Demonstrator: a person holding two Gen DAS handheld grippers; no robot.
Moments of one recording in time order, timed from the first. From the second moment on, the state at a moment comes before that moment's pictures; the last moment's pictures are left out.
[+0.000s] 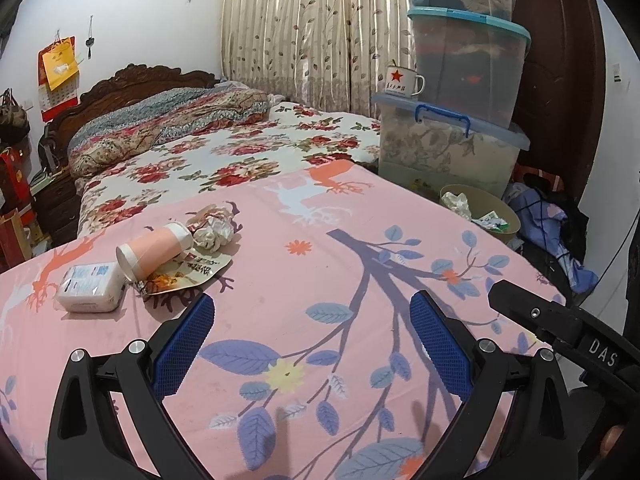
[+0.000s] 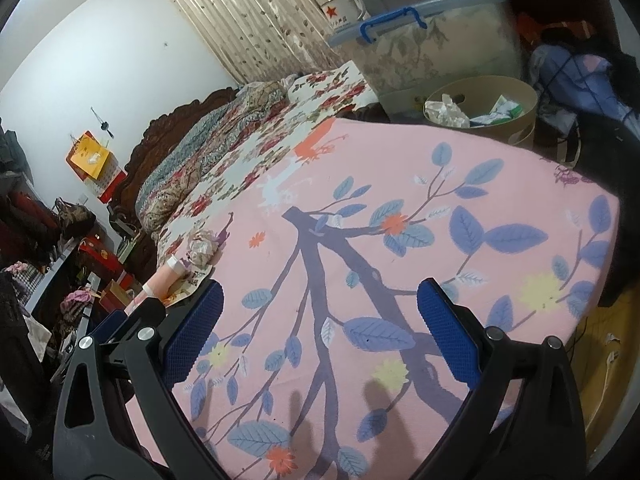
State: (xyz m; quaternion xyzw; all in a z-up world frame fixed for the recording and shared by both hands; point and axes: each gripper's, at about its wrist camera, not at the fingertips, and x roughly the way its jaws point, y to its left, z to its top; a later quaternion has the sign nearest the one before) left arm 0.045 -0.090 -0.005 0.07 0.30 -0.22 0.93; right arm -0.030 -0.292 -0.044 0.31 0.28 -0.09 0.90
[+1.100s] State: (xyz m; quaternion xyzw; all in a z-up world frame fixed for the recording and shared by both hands) left arm 0.258 0.003 -0.027 0.13 0.42 -0.17 0.88; right arm 0.289 -0.193 -0.079 0.30 0.41 0.14 0.85
